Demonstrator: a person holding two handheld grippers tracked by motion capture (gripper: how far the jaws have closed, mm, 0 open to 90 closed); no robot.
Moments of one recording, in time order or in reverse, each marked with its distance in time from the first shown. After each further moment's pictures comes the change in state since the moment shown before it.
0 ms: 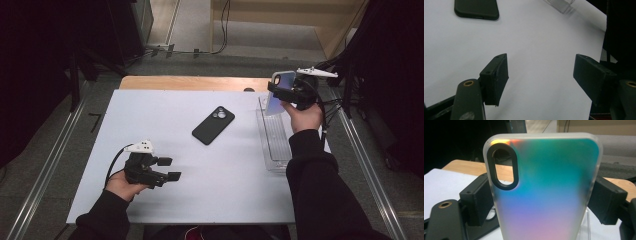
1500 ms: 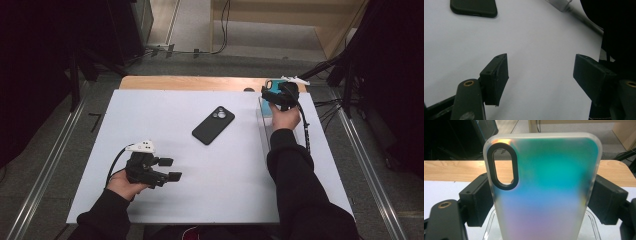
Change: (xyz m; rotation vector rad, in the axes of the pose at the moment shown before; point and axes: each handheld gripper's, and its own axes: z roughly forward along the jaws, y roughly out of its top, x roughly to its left) left arm 0.004 -0.001 0.004 0.011 -0.019 -0.010; right arm -0.022 -0.044 0.095 0.022 -0.205 0.071
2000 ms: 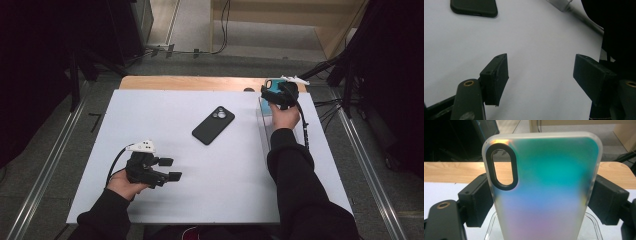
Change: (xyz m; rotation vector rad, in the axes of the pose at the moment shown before) left arm 0.000 0.000 0.000 0.001 -0.002 0.000; right arm 0.000 0.001 0.002 -0.007 0.008 0.008
